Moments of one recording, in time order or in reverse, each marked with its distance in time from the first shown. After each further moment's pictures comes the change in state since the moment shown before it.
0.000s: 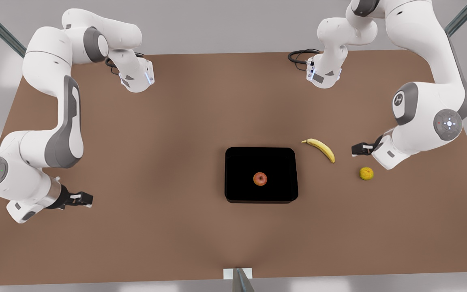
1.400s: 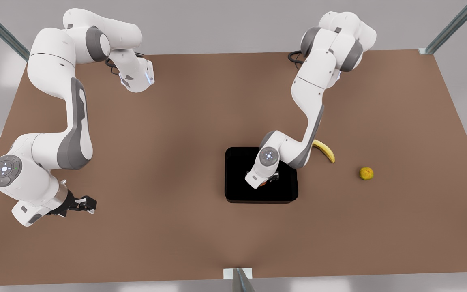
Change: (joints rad) left arm -0.517 0.578 0.004 0.004 0.060 0.699 -0.552; right arm 0.023 0.005 -0.001 -0.025 -0.043 0.114 -0.017
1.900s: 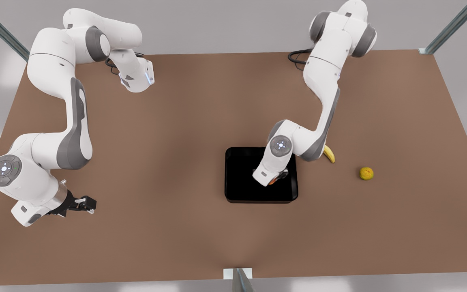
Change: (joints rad) left arm 0.069 -0.230 0.020 0.002 0.012 -0.163 -0.025; right arm 0.013 -0.008 -0.001 0.002 0.000 -0.009 0.000
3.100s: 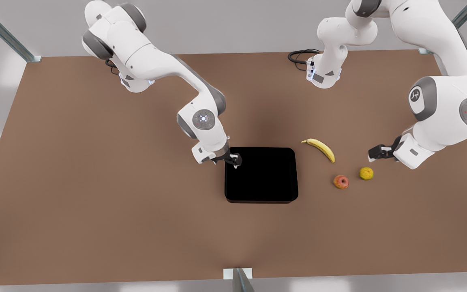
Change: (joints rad) left arm 0.411 -0.357 0.080 0.037 -0.082 -0.499 0.596; right arm 0.493 -0.024 0.211 -0.455 -0.042 0.470 1.121
